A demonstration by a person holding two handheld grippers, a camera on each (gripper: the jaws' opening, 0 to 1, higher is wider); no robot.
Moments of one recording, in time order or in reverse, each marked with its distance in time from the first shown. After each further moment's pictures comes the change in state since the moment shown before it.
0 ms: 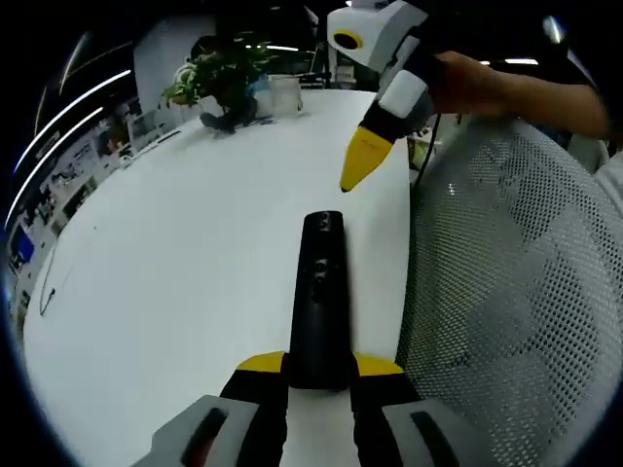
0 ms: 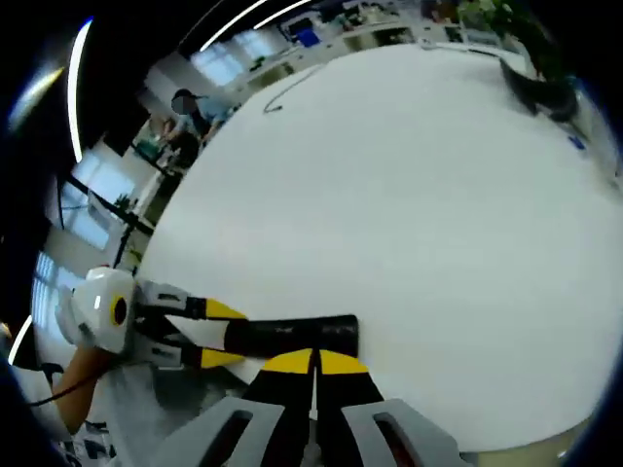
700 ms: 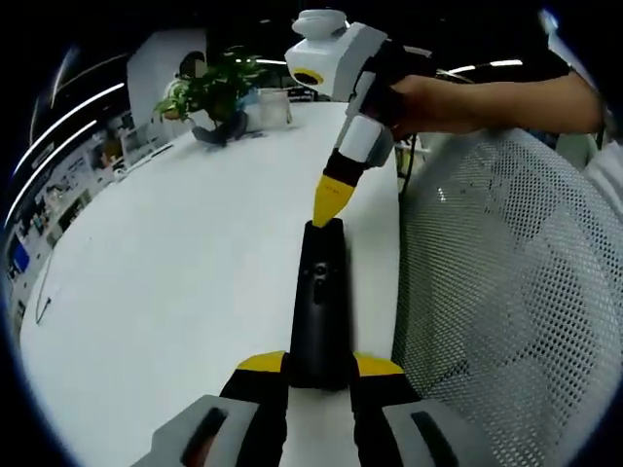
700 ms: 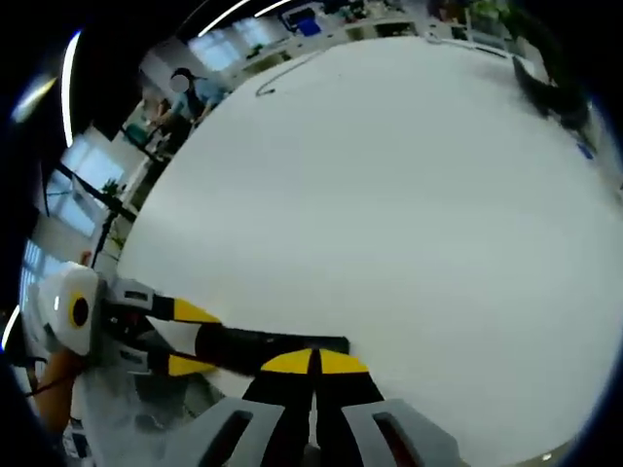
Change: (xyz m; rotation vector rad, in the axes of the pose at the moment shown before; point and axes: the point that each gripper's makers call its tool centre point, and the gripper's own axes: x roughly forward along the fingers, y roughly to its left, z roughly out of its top) left arm 0.000 0.003 0.000 0.005 -0.059 -0.038; right arm 0.018 -0.008 -0.005 -0.035 0.019 -0.064
